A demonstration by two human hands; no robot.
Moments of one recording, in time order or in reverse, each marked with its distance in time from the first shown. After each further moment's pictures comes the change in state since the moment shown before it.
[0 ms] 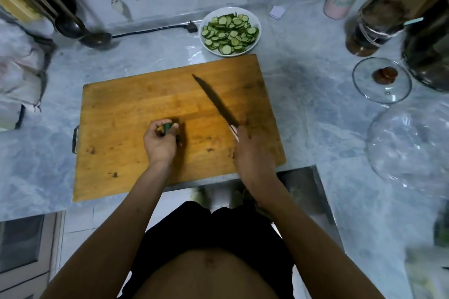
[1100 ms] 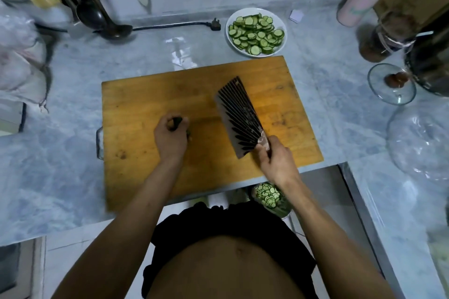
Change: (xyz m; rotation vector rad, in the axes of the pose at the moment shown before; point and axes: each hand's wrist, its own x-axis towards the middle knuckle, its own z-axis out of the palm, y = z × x) left_hand 0.080 -0.008 -0.077 -0.026 -0.218 0.104; right_hand 0.003 -0.060 0.049 0.323 0.100 0.141
